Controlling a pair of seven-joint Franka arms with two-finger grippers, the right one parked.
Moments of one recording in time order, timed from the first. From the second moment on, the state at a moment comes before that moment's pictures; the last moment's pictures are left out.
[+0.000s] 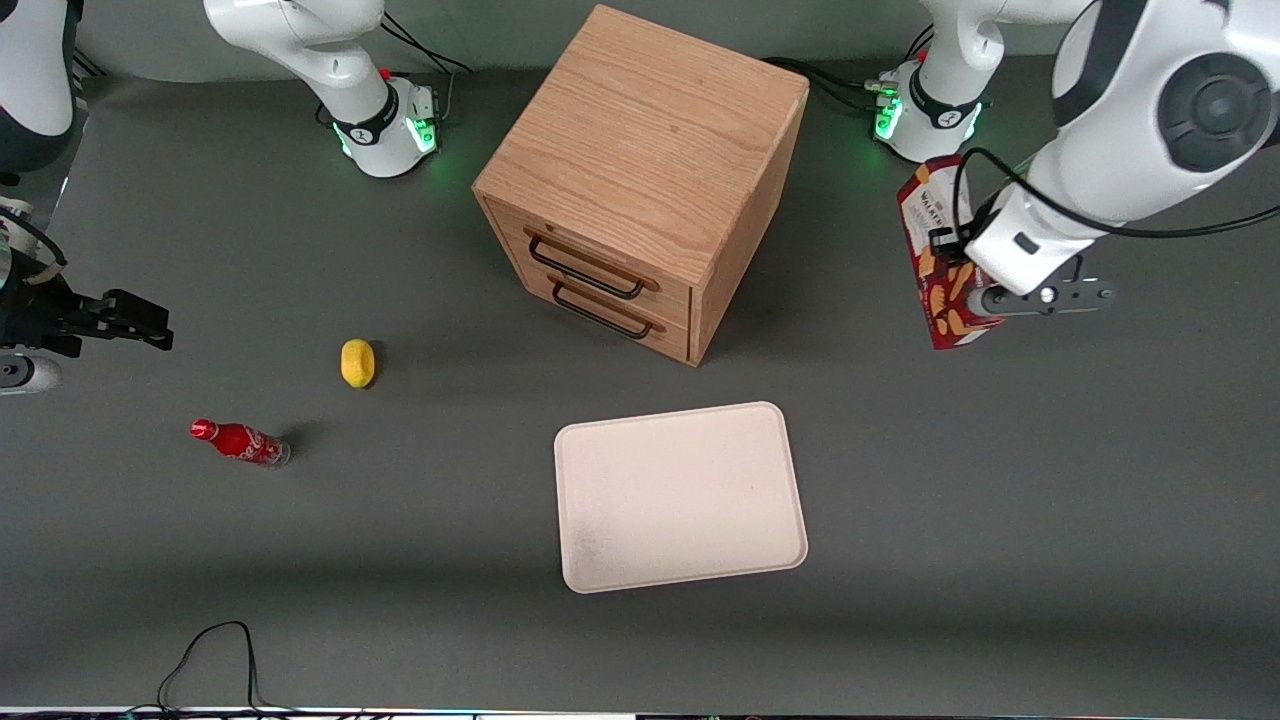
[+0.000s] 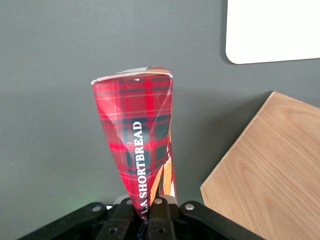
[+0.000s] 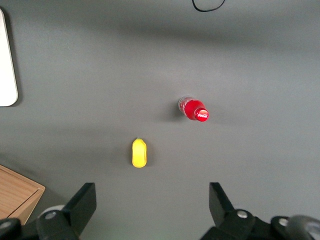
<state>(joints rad) -0.22 0.02 -0.04 -1.70 -0.08 1.49 -0.32</state>
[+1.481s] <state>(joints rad) -0.37 0.83 -0.10 -1.01 -0.05 1.78 -0.58</state>
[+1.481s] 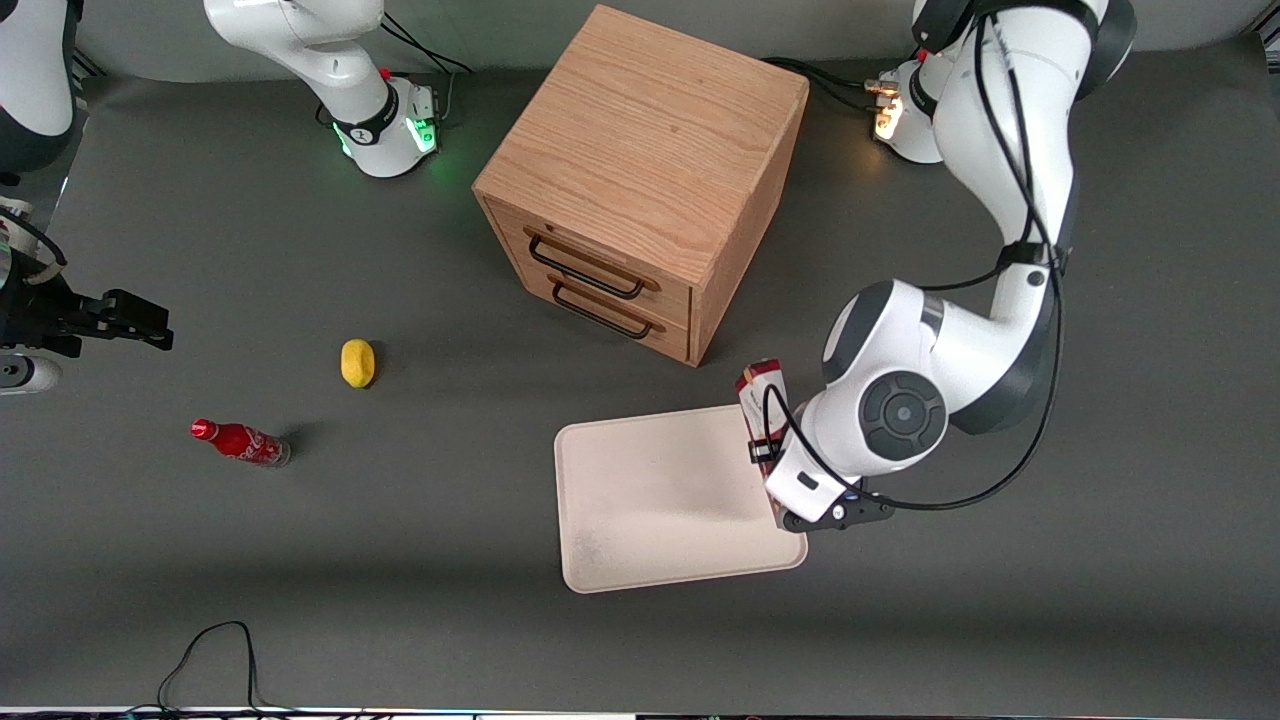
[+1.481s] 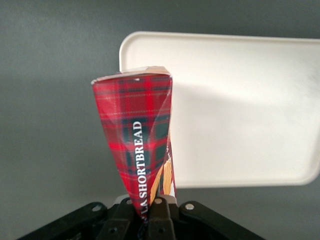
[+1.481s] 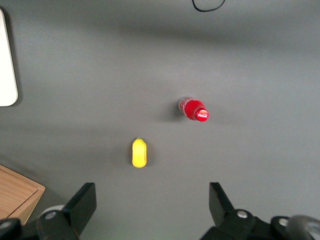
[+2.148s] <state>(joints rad) -0.39 0.97 -0.10 -1.01 0.02 1.95 -0.57</state>
